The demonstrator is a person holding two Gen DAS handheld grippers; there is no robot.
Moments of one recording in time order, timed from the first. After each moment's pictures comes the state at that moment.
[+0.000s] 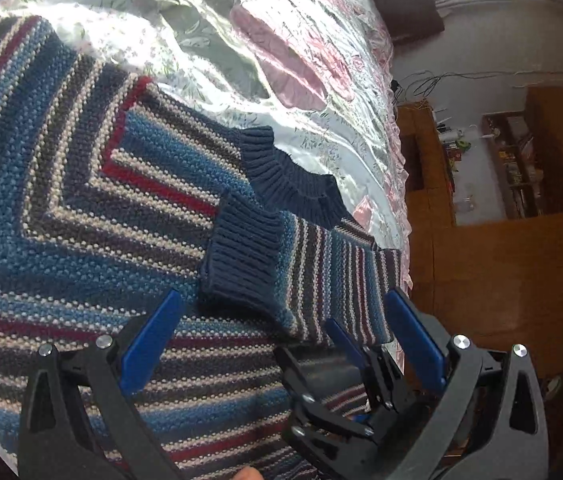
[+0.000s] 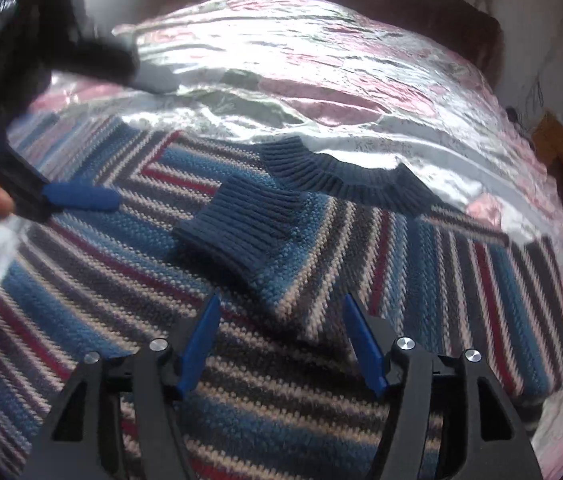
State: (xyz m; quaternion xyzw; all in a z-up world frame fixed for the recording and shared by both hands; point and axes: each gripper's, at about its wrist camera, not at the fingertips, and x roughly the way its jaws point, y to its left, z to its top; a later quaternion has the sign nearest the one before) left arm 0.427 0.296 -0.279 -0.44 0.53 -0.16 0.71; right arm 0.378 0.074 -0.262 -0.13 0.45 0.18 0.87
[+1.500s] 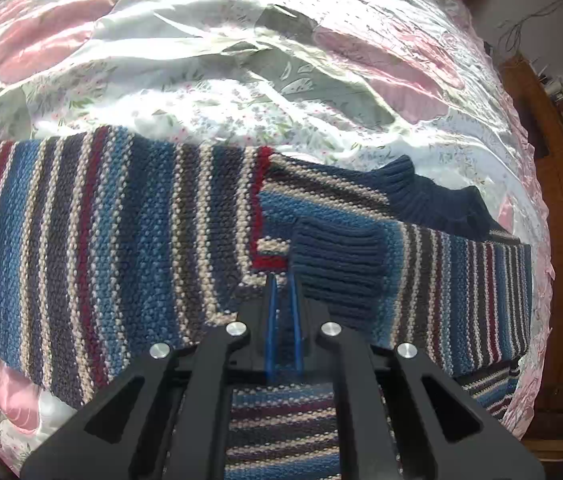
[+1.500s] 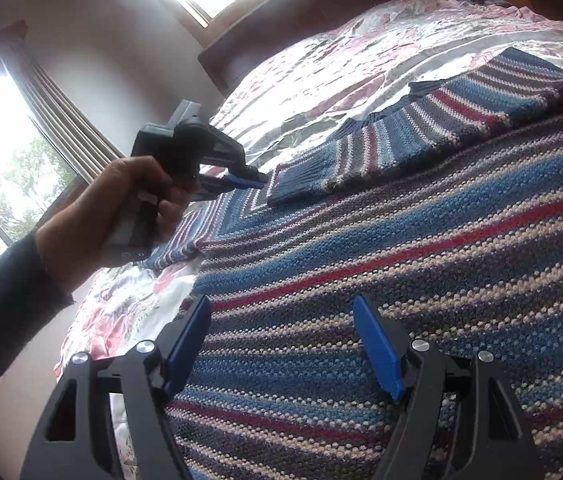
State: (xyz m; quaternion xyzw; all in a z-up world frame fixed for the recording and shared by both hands) left arm 0.469 0.327 -0.284 -0.22 0.61 0.00 0.76; right arm 0.245 0.035 -0.281 0.21 0.39 0.28 0.85
